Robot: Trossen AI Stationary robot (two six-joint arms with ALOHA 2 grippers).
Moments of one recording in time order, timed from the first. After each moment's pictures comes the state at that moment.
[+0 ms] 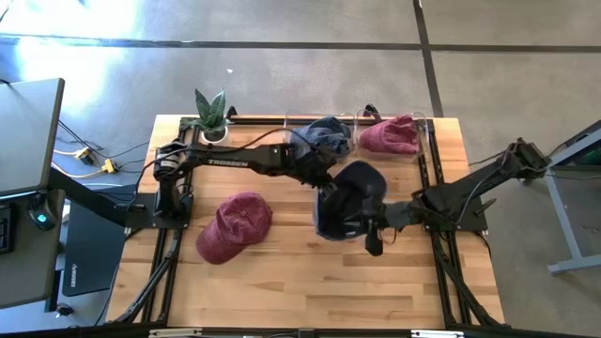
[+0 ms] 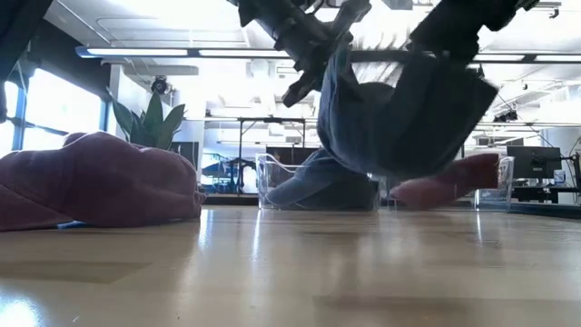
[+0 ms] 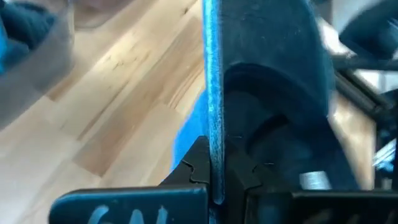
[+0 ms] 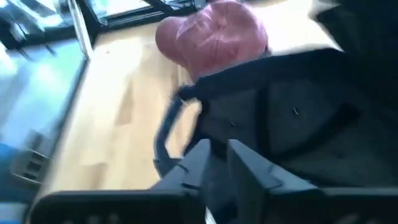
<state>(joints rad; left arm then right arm) 0.10 1.91 1.64 -0.43 0.05 -0.55 0.40 1.12 0.72 -0.15 0.35 0.41</state>
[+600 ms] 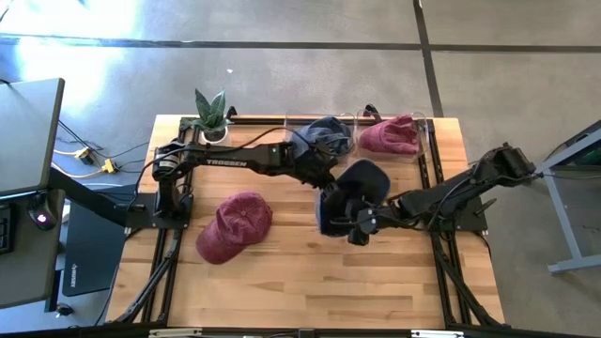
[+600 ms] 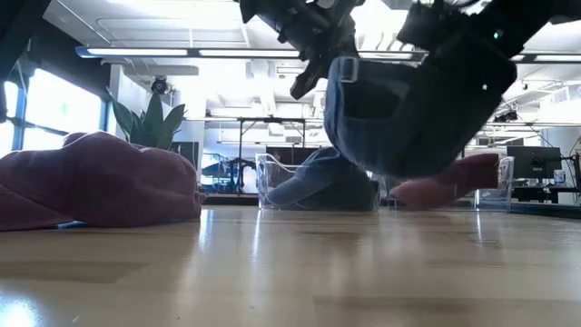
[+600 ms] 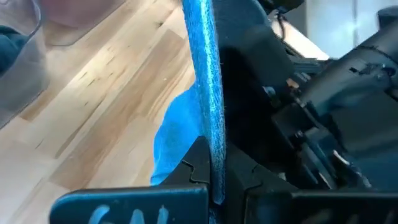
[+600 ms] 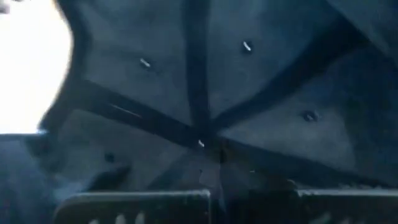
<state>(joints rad) 0.09 1.89 1.65 -0.39 0.10 -0.52 0.31 1.37 0.72 -0.23 0.51 0.29</state>
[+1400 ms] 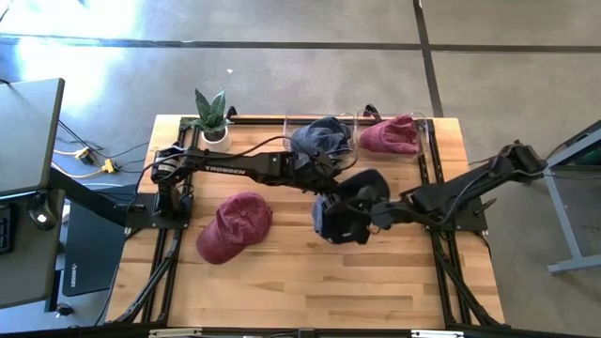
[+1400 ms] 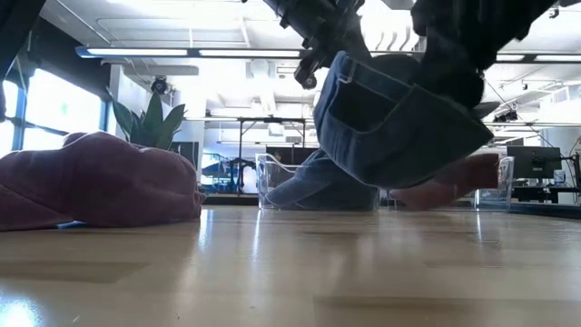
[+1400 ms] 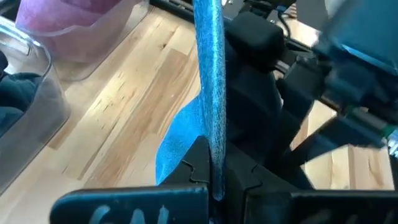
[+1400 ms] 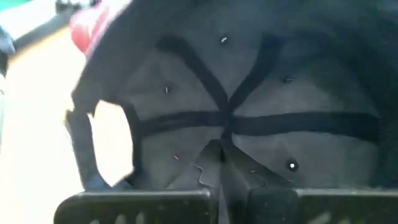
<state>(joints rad) 0.02 1.89 1.68 -0.40 -0.09 -0.39 0.33 1.21 0.72 -0.26 0.43 0.81</state>
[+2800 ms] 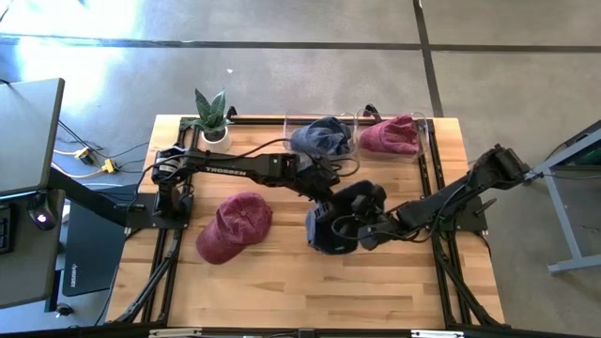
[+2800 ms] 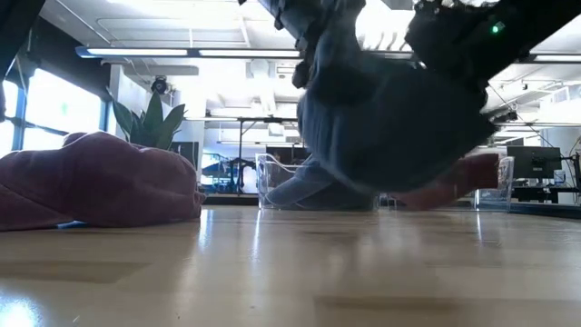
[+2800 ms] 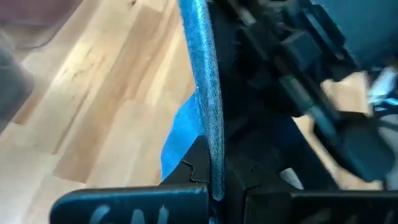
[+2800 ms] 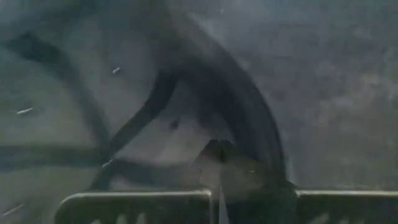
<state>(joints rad) 0.01 1.91 1.68 -0.50 0.04 -0.34 0.42 1.43 0.74 -0.25 0.86 0.81</state>
